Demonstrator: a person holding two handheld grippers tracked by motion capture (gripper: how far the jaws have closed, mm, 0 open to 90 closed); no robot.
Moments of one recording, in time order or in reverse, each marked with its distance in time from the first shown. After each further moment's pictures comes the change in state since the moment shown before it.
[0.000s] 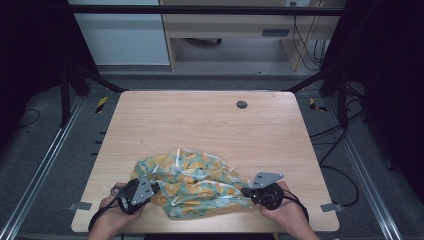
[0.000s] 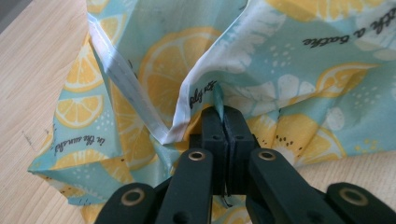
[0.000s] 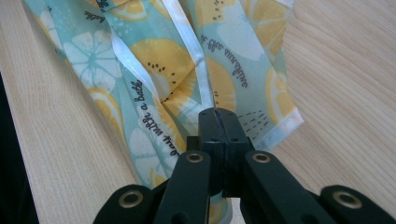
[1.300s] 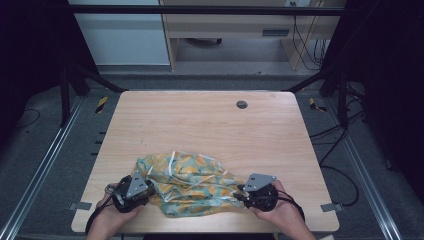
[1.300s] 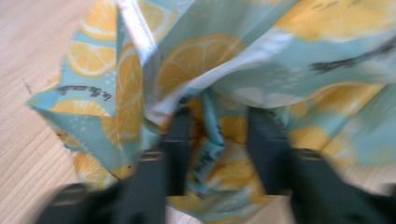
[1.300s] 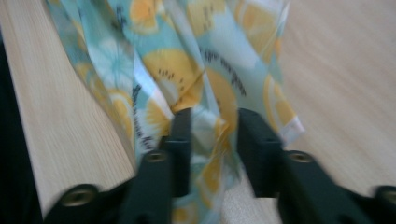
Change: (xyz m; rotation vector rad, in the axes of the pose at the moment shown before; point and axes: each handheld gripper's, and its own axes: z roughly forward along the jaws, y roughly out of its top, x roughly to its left) left arm 0.011 -0.013 -0.005 -0.006 0.020 -0.217; right arm 0.014 0.015 0.000 -0.033 -0.015 -0.069
